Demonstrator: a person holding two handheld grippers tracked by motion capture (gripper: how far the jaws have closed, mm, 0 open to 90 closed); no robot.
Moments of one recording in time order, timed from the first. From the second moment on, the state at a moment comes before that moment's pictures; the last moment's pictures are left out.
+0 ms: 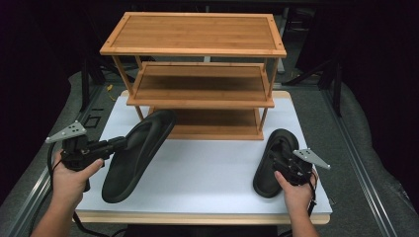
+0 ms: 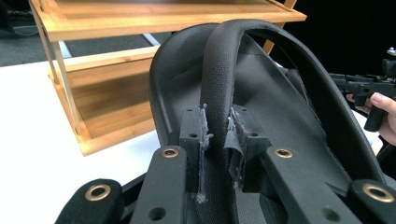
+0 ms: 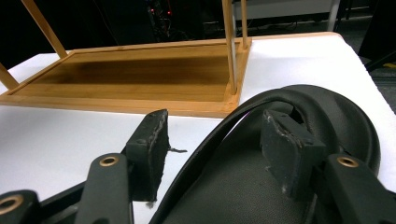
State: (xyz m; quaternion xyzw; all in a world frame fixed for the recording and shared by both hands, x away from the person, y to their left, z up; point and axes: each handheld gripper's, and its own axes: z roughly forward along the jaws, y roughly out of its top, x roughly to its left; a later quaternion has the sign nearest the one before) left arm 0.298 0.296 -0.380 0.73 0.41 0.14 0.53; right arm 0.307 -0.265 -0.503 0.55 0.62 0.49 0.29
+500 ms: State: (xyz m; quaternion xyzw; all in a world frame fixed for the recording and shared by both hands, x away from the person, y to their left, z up) left arm 0.325 0.287 -0.354 0.72 0.41 0.15 0.54; right arm 0.307 -0.266 -0.503 0.55 0.61 0.49 0.29
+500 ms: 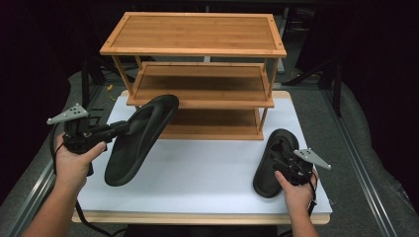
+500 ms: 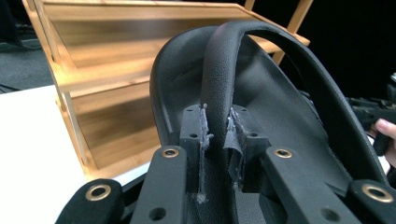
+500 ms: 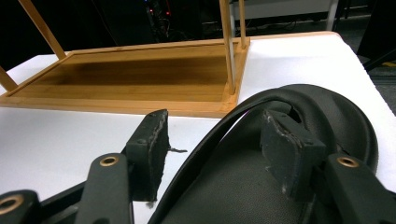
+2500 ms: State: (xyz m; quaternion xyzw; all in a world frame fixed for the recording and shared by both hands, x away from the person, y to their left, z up) left arm 0.447 0.217 -0.357 0.64 0.48 0.27 0.53; right arm 0.307 -0.269 -0.502 0.55 0.61 0.49 0.28
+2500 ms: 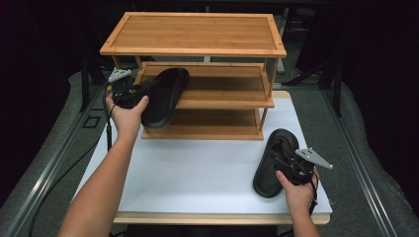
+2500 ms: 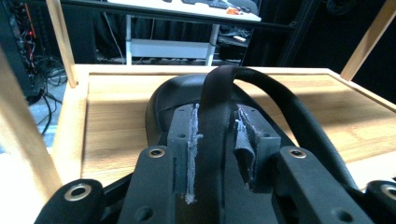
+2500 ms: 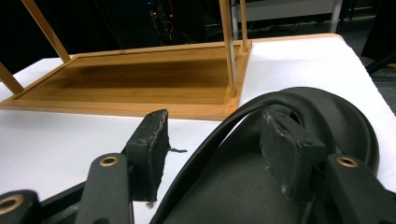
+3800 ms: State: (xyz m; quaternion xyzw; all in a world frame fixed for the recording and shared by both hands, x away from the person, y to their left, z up) left arm 0.440 0.208 -0.376 0.61 0.49 0.29 0.55; right arm 0.307 -0.268 -0.502 0.55 0.61 0.50 0.29
